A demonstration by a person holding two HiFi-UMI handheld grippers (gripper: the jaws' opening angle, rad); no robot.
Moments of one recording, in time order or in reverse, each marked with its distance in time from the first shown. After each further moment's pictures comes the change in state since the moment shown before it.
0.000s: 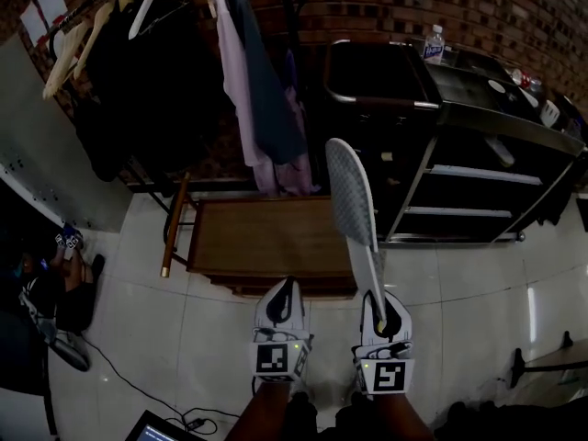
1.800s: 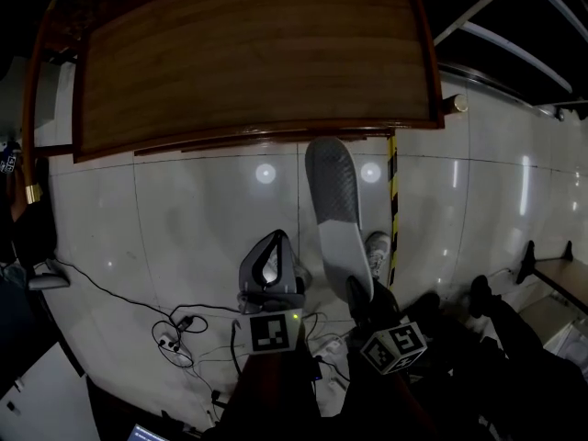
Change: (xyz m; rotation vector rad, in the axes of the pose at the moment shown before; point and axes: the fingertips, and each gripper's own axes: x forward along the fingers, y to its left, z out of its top) left arm -0.086 0.039 -0.361 -0.004 0.475 0.044; right arm -0.186 0.090 -0.414 0.700 0.851 0.057
